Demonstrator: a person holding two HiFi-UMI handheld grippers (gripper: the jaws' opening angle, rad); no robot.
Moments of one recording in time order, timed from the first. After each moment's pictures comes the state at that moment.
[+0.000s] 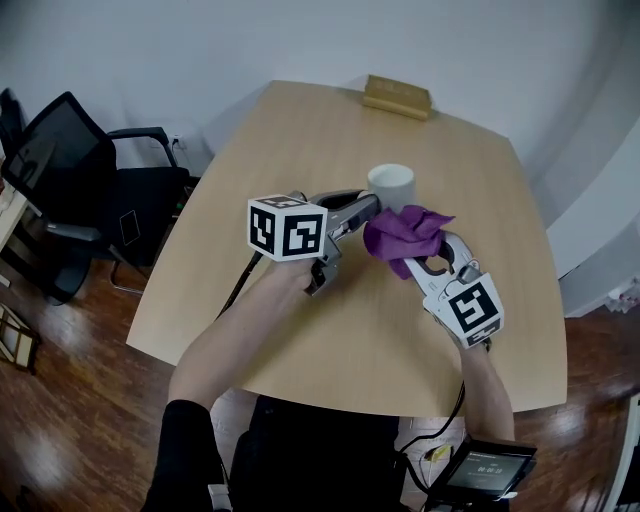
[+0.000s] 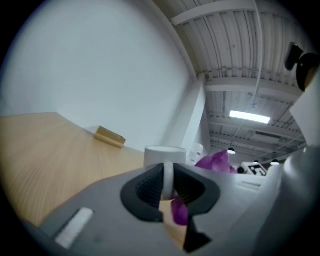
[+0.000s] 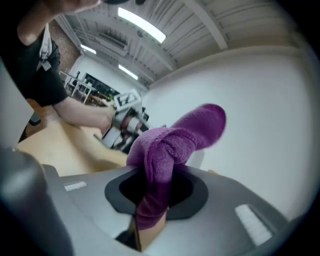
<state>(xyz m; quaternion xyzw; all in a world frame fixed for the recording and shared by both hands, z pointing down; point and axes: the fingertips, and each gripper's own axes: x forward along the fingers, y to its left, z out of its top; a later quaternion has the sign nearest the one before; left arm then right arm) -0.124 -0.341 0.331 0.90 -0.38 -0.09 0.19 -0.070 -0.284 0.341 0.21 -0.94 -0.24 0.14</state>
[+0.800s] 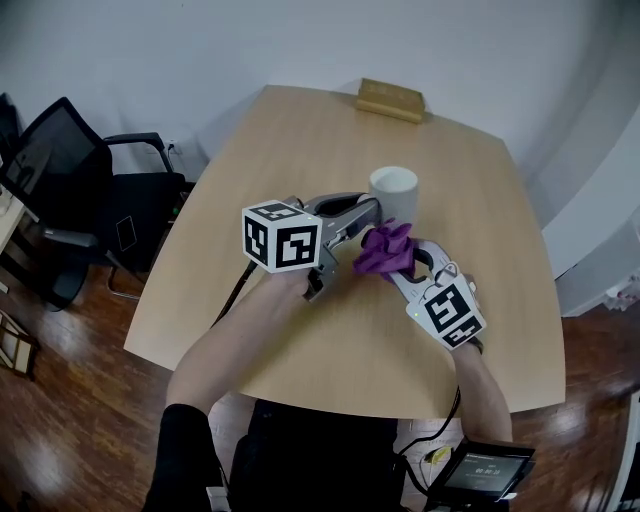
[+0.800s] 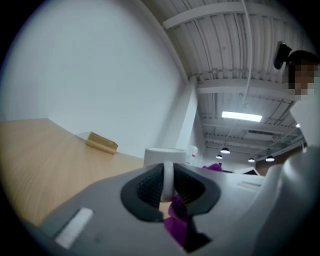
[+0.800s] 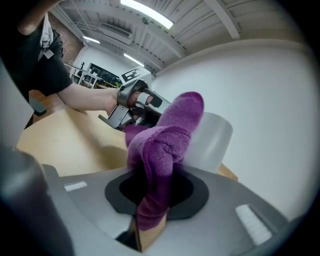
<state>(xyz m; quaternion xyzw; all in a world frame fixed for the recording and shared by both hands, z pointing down) -0.107 -0.330 0.314 0.92 -0.36 -0.10 0.15 -0.073 -0.287 0.386 0.19 -0.92 -0.24 0.23</state>
